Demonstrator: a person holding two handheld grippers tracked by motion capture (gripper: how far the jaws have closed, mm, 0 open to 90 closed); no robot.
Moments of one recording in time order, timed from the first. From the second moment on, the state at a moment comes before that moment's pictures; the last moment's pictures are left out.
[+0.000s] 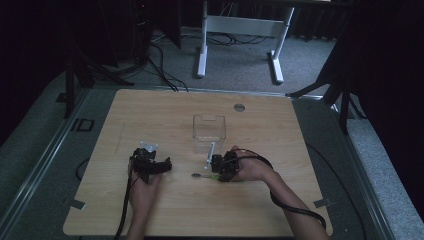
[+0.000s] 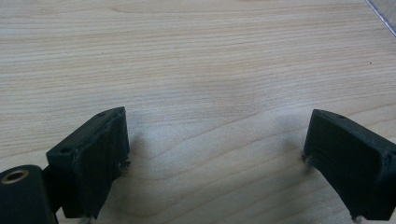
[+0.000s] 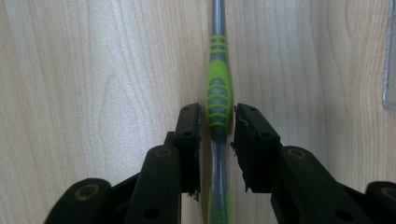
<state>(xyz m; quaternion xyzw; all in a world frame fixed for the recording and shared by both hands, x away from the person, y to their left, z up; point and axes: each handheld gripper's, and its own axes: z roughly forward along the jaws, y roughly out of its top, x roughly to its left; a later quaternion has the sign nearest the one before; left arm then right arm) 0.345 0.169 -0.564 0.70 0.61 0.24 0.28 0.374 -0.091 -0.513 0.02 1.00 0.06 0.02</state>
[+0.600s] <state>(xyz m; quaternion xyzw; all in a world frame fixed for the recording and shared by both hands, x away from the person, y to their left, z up) 0.346 0.169 -0.564 0.70 0.61 0.24 0.28 0.376 -0.089 -0.517 0.02 1.00 0.05 0.02</state>
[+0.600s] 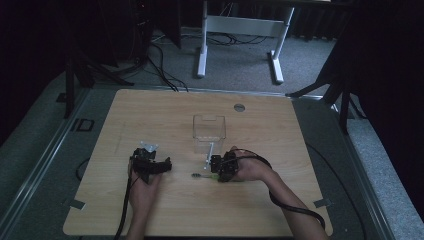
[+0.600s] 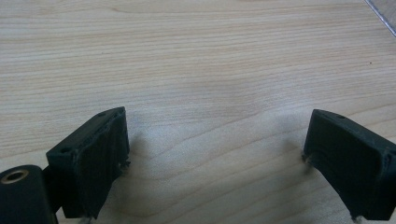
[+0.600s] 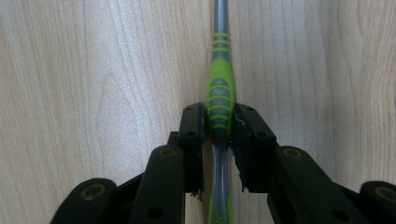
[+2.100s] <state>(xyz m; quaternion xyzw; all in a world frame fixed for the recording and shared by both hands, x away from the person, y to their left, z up) 0.345 0.169 -0.564 0.70 0.61 0.24 0.28 0.374 -0.087 -0.507 0.02 1.00 0.05 0.03</state>
